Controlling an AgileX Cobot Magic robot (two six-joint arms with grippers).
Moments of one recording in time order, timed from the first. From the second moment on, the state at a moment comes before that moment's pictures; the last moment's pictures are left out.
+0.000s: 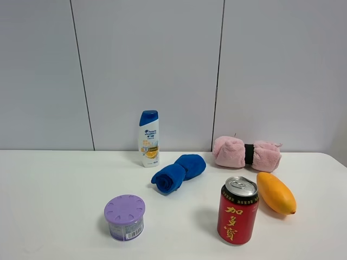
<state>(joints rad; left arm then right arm) 0.14 -0.01 -0.51 -0.06 1.05 0.02 -0.01 0.05 -0.50 -0.01 1.07 -0.05</state>
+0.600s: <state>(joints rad) 0.14 -0.01 -0.51 -0.06 1.05 0.02 -0.01 0.05 -0.50 -0.01 1.07 -0.05</state>
